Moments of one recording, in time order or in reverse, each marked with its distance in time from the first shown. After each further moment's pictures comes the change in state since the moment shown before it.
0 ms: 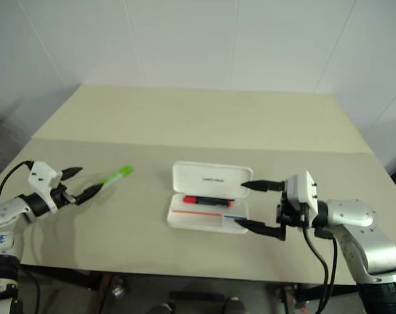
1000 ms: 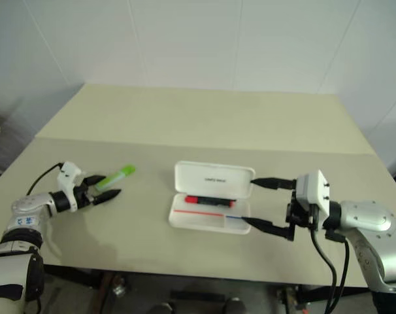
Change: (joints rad) left arm -0.300 -0.044 -0.105 0.508 0.107 -0.081 -0.109; right arm 0.062 -0.046 -0.084 -0.082 0.007 0.031 -0.058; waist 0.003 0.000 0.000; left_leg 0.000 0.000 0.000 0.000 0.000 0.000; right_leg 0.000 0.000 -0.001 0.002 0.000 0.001
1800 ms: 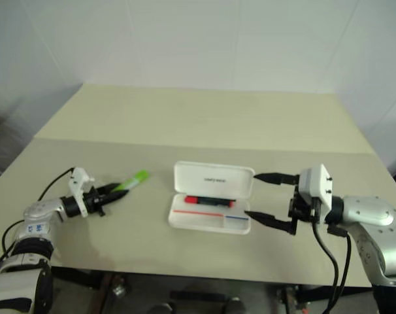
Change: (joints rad) left arm 0.181 -0.090 0.024 -0.322 -0.091 0.058 -0.134; right arm -0.052 0.001 0.011 0.053 -0.018 -0.008 0.014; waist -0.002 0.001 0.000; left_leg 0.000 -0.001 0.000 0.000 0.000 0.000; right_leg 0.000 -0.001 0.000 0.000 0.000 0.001
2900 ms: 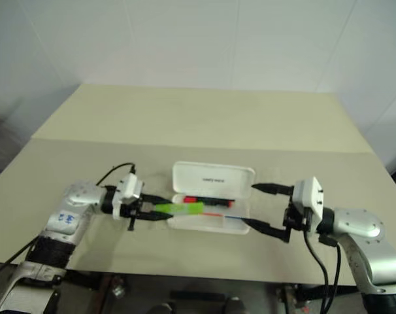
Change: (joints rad) left arm 0.016 -0.040 -0.347 -0.596 -0.047 0.177 -0.219; right arm 0.102 0.055 0.008 0.024 -0.032 -0.067 -0.023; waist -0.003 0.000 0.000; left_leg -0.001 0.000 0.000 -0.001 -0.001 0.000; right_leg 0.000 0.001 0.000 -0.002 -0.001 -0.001
